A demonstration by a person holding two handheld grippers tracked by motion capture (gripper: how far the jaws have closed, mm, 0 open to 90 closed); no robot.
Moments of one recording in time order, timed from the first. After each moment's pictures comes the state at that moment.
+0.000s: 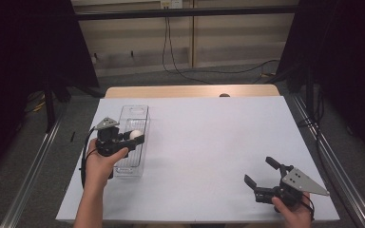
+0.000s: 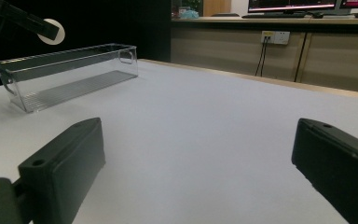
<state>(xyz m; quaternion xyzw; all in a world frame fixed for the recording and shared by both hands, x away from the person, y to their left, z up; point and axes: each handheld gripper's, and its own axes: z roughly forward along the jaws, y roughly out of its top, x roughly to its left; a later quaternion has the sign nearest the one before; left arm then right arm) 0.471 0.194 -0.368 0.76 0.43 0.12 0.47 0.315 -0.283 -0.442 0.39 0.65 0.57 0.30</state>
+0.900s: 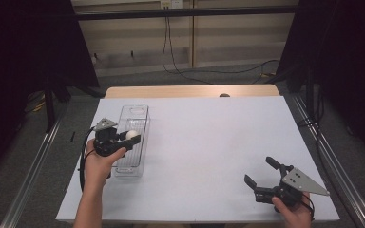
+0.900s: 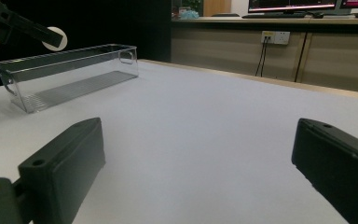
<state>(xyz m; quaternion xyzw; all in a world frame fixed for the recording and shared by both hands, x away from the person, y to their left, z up) 0.477 0.201 -0.378 0.76 0.45 0.14 0.45 0.315 -0.283 -0.442 0.40 0.65 0.57 0.30</state>
